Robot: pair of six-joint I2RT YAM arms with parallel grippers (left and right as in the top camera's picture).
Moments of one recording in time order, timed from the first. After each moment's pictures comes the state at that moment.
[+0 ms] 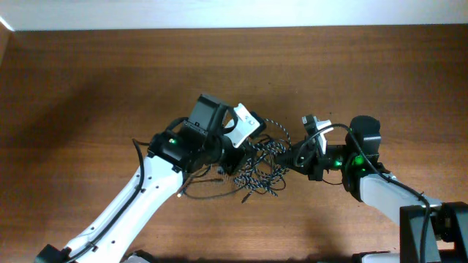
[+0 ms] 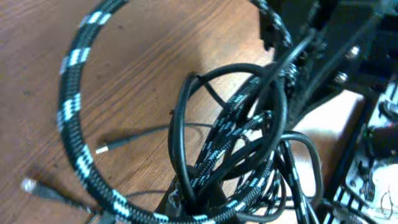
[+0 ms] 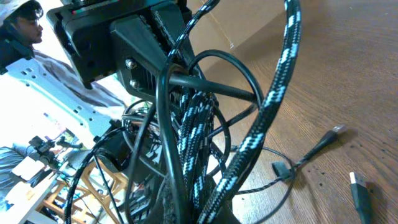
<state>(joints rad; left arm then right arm) -0.52 1.40 1.12 -0.70 0.44 0.17 0.08 1.54 0.51 0.61 -1.48 0.23</state>
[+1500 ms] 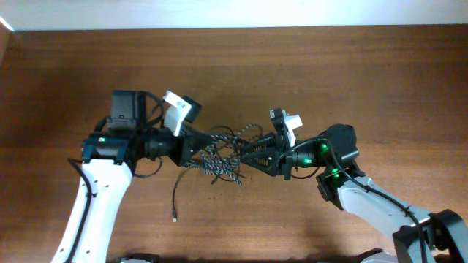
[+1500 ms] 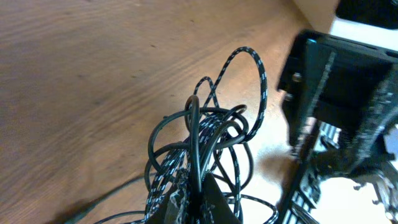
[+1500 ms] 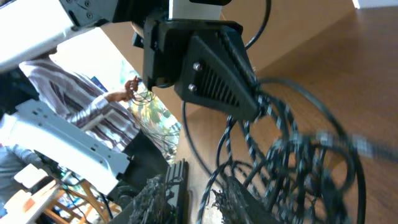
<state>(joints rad) -0.06 1.30 1.09 -0.85 0.85 0.32 0.38 1.48 0.55 0.98 -1.20 0.64</state>
